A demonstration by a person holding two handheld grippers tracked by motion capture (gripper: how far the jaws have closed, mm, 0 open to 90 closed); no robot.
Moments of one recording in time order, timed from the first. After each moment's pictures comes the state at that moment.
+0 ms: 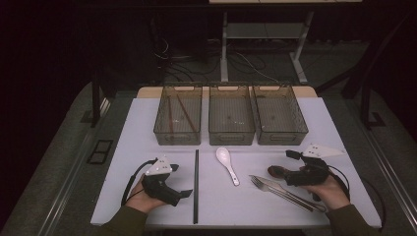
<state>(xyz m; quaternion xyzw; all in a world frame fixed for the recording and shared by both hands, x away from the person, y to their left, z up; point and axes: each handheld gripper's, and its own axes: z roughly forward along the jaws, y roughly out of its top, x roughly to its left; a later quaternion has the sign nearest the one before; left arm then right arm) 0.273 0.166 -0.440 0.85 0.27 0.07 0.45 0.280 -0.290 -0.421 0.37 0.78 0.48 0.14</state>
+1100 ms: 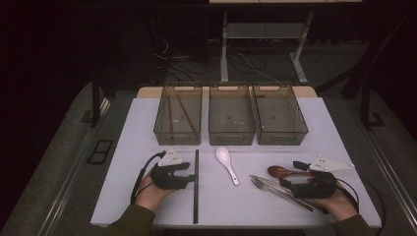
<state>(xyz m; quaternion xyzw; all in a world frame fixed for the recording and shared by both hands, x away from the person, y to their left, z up) 0.298 0.142 -0.435 0.86 0.30 0.10 0.40 0.254 -0.303 -0.433 0.38 0.78 0.47 0.15</state>
